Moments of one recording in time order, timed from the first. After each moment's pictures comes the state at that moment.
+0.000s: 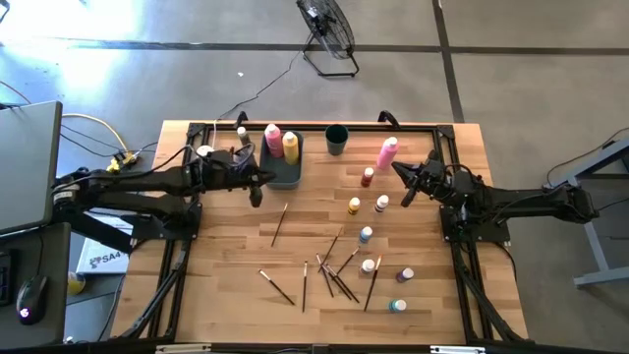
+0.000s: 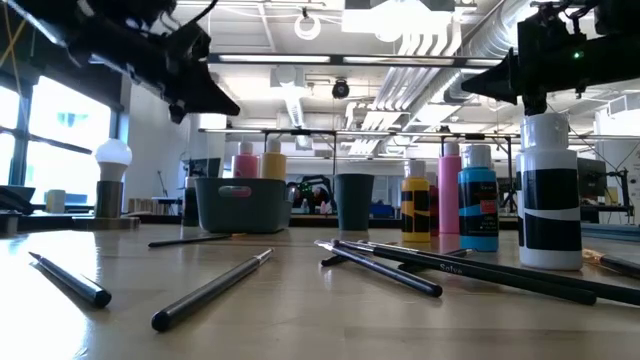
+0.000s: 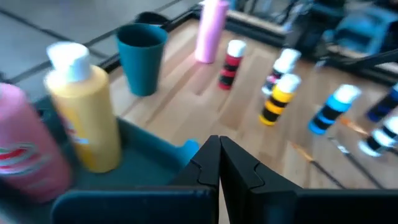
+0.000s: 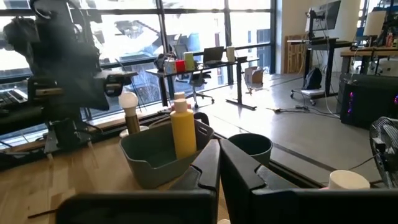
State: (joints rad) left arm 0.25 0.91 0.53 0.03 -0.11 -0.21; right arm -0.11 0.49 0.15 0.40 0.46 0.10
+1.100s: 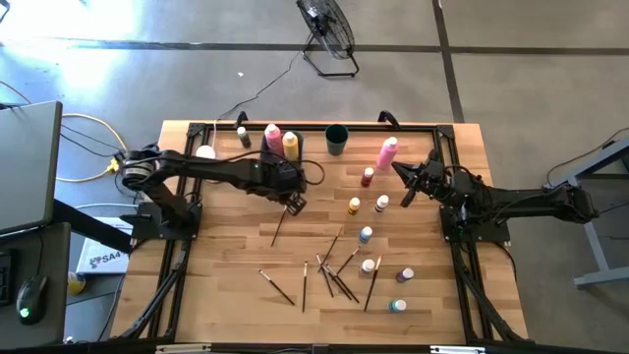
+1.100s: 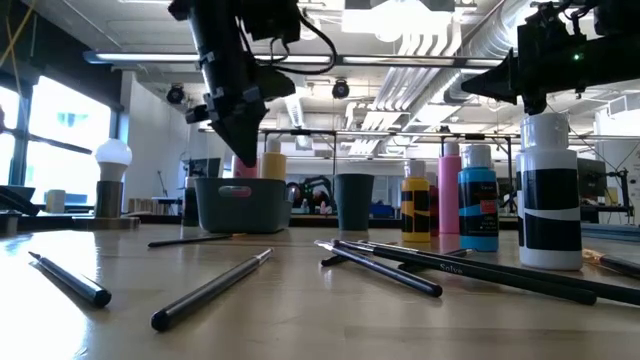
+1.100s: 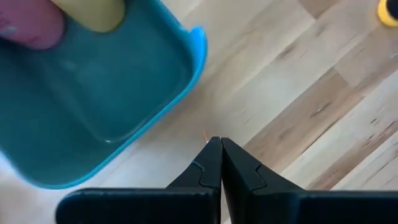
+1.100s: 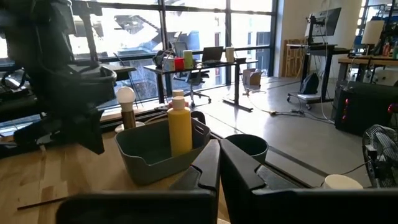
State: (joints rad) left arm 0.08 1.62 1.22 -0.80 -0.28 -0.72; right arm -0.11 0.49 0.15 0.39 0.46 0.05
